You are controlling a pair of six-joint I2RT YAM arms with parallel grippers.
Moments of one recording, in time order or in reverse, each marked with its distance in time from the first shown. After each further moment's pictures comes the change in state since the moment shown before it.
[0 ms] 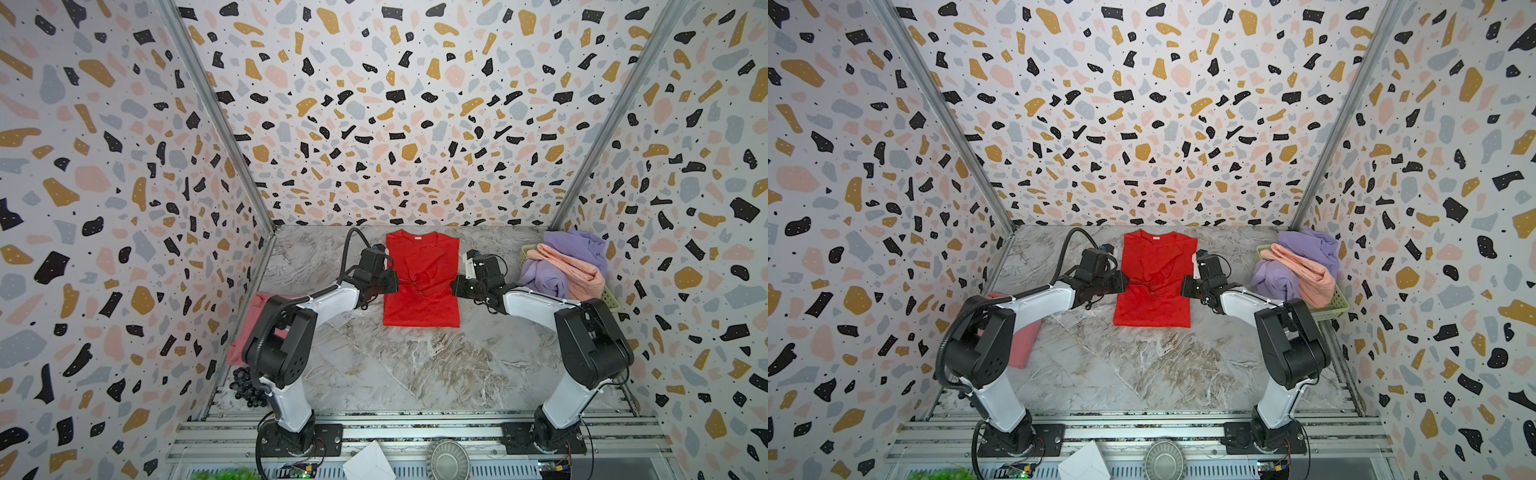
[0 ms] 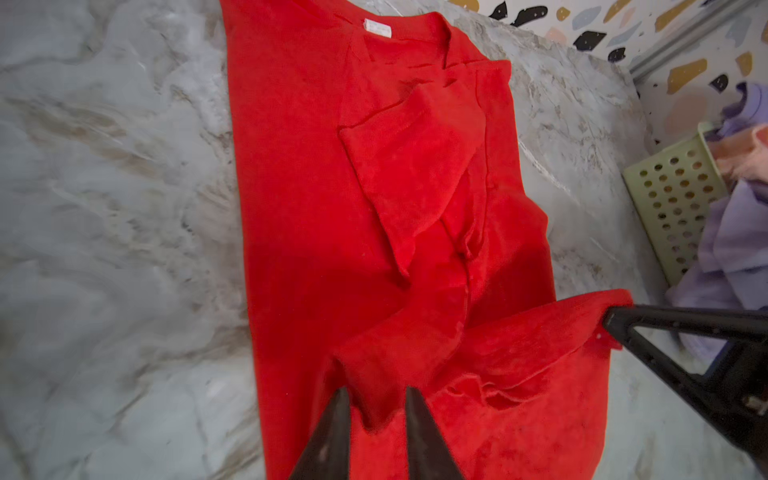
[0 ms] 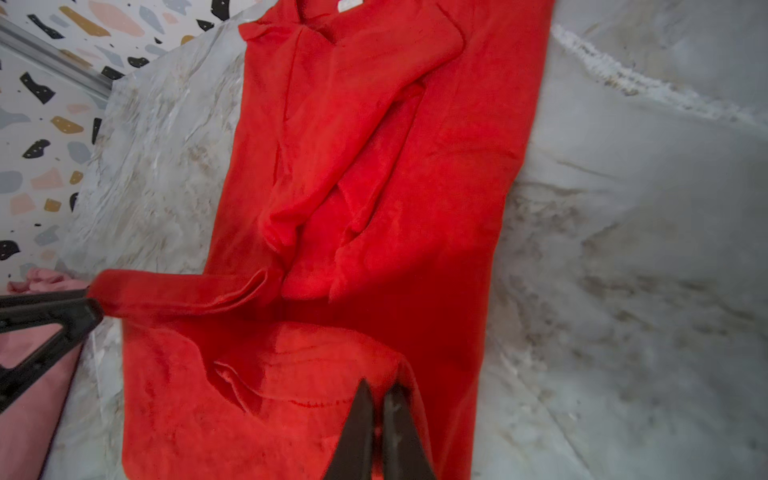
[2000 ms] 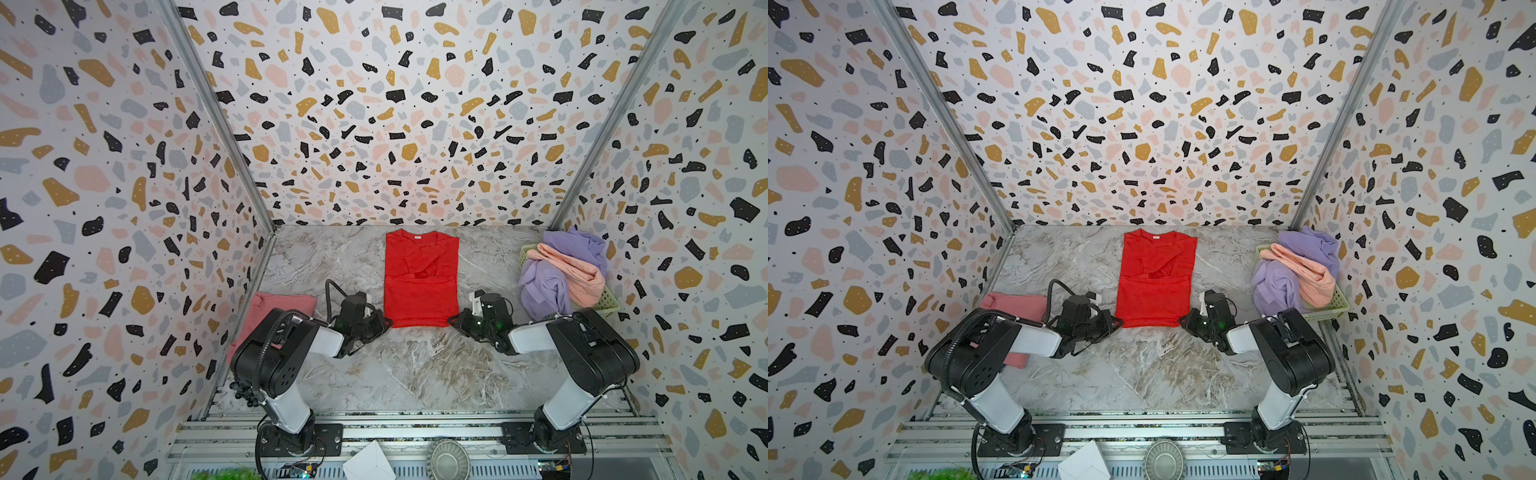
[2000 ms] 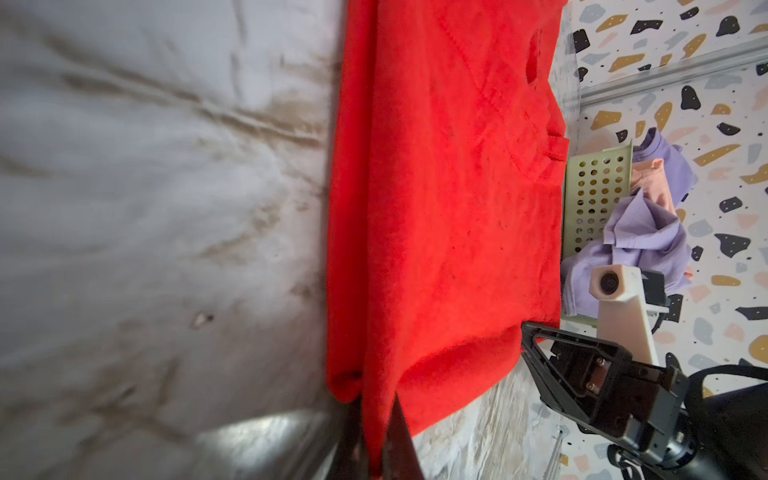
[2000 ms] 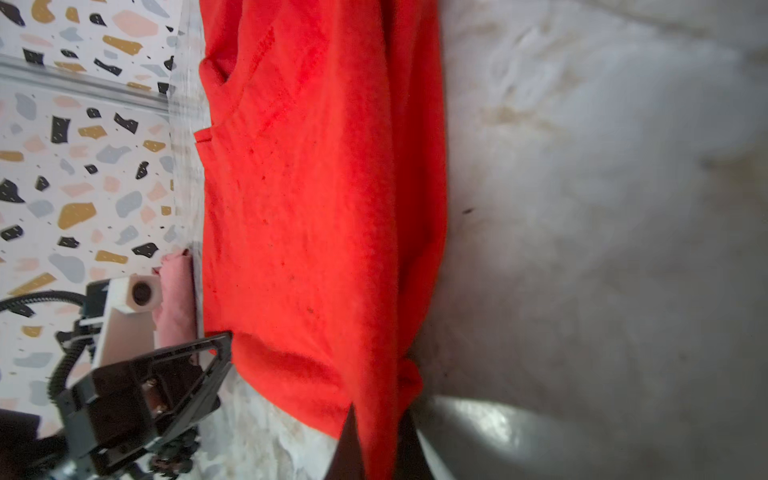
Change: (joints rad) left arm 0.017 -0.129 -0.642 0.566 0.238 -0.482; right arm 0.039 -0.081 -0.491 0.426 -0.182 0.411
